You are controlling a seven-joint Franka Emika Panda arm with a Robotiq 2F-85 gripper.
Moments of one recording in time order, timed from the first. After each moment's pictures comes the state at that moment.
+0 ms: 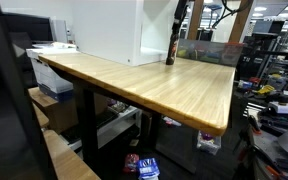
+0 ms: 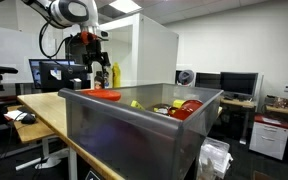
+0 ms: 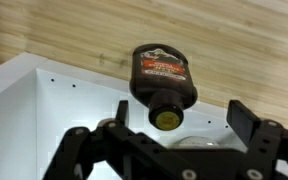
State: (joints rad) arm 0.06 -0.22 -0.03 -2.15 -0.02 2.12 -0.19
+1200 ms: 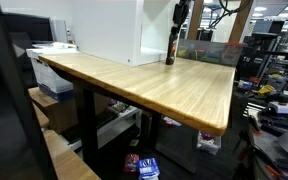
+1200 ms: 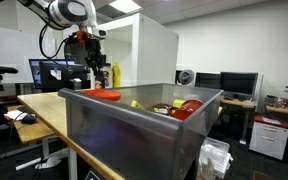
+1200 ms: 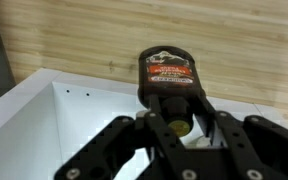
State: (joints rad) arm 0.05 -0.22 -0.02 -2.15 -0.09 2.13 -0.01
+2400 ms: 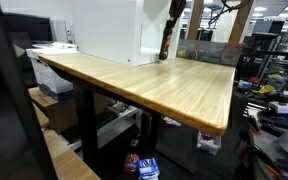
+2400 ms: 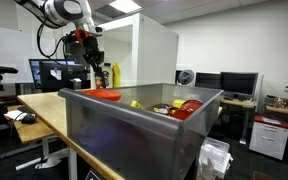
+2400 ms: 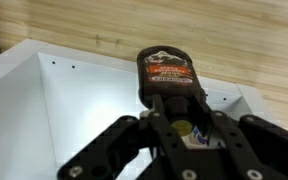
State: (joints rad) arm 0.06 -0.25 0.03 -2.16 -0.09 2.20 -0.01
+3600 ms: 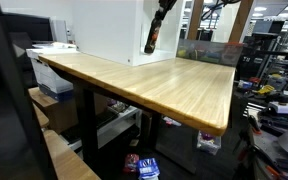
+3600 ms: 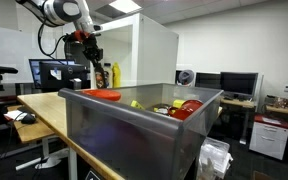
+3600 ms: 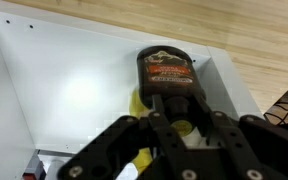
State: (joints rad) arm 0.09 -0.22 0.04 -2.12 -0.01 2.31 -0.02
